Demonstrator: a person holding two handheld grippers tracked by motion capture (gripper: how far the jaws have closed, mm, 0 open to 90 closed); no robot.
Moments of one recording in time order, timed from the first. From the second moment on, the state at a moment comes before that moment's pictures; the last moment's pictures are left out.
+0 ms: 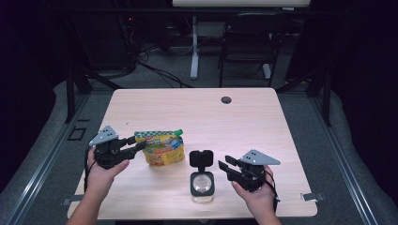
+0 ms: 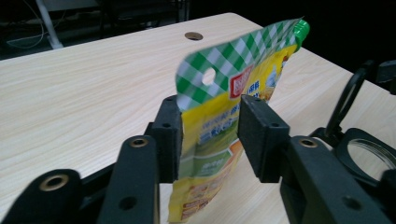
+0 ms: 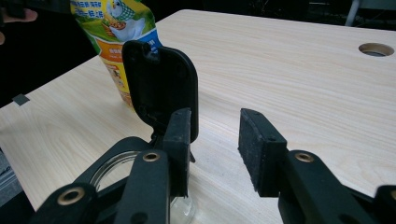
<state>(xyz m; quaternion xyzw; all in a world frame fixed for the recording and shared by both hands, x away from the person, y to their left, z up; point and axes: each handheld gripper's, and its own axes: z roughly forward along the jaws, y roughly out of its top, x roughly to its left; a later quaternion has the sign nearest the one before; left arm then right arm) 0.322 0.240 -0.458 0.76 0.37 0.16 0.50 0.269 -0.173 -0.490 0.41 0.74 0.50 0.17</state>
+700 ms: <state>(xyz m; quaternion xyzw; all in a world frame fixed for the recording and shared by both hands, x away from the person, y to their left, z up) 0.342 0.214 -0.471 0.77 0.35 0.13 0.51 0.269 -0.176 -0.497 0.42 0.74 0.50 0.16</state>
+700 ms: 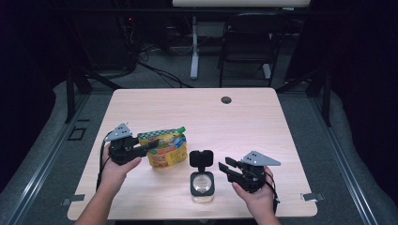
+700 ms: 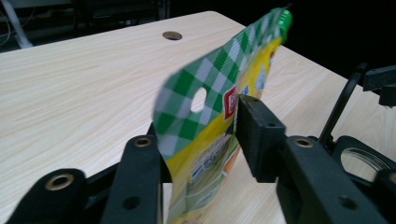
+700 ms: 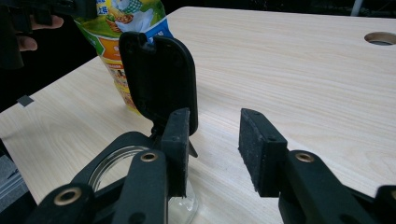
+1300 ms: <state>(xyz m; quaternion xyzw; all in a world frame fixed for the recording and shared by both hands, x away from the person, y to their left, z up) 0.321 0.213 -0.467 0.78 0.32 0.17 0.50 0.270 -0.180 -0.499 0.43 0.73 0.51 0.16</state>
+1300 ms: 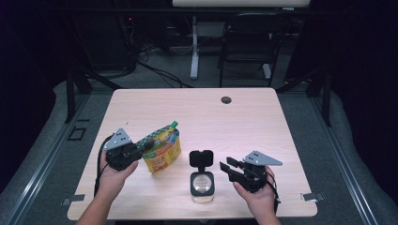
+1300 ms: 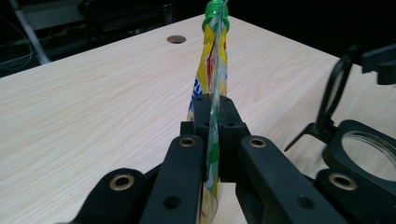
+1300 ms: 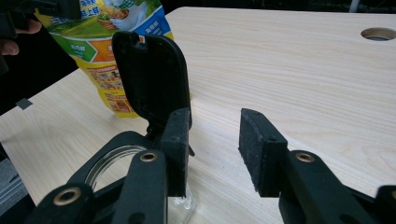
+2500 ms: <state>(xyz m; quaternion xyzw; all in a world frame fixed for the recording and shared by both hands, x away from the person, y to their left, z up) 0.257 0.235 -0.468 0.79 0.27 0.13 0.54 0.268 -0.169 -0.487 0.40 0.74 0.51 0.16</state>
